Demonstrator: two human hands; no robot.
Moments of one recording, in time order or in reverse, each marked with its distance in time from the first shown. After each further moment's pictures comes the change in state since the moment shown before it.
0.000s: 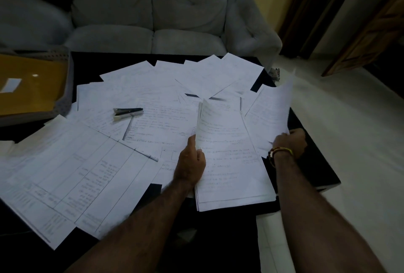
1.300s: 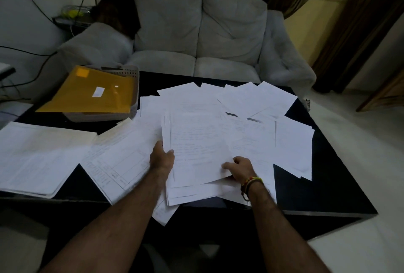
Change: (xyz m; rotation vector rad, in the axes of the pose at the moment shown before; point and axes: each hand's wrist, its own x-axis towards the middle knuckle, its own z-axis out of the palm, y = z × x) left_hand -0.001 -0.070 -0.178 -0.056 0.323 -0.493; right_hand -0.193 -0.015 0.051 0.025 -1.017 -0.212
